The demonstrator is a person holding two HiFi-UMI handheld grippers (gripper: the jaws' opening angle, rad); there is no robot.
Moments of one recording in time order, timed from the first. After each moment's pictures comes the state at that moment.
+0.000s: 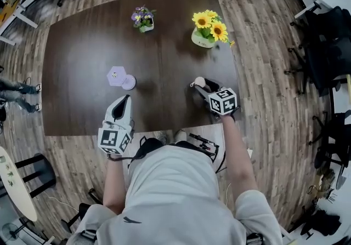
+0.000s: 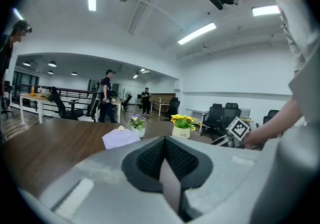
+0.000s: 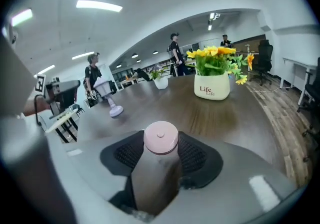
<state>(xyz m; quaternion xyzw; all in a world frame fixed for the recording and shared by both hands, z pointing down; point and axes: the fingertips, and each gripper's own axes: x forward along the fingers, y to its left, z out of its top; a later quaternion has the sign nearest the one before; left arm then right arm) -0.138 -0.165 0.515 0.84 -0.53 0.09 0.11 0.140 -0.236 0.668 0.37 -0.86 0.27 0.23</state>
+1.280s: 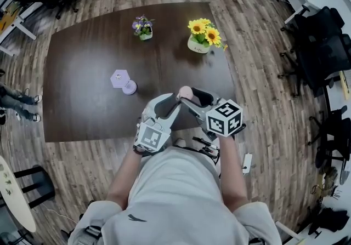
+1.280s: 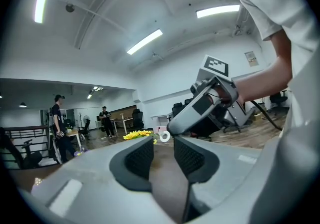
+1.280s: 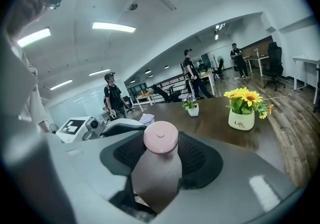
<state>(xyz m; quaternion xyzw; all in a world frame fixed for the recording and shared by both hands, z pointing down) 0.032 -0.143 0.477 0.93 -0.34 0.09 -0.06 0.056 -0.161 0.479 0.32 -0.90 0.26 0.13</state>
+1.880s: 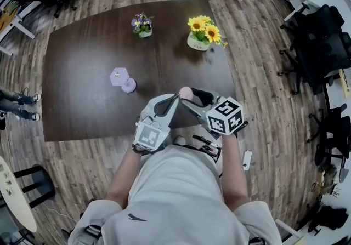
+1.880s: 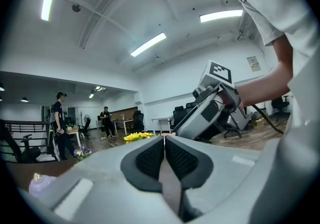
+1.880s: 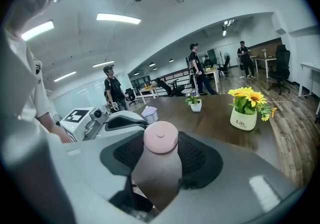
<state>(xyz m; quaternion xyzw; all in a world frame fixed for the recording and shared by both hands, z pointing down) 0.027 -0.143 0.470 0.93 -0.35 0.07 -0.04 0.054 -0.152 0.486 0.30 -0.91 0.25 0.18</state>
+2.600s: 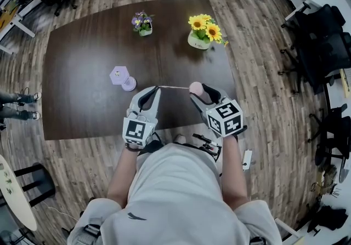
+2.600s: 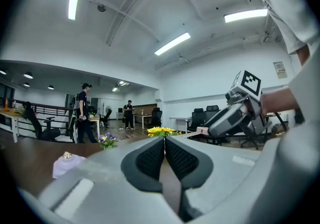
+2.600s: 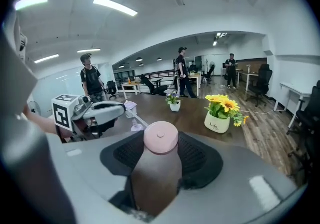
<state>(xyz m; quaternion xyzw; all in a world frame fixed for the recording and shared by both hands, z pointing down) -0.039 -0.172 0.487 0.90 -0.44 0.06 0.02 0.092 -0.167 0.500 0.40 -0.87 0.19 0.23</state>
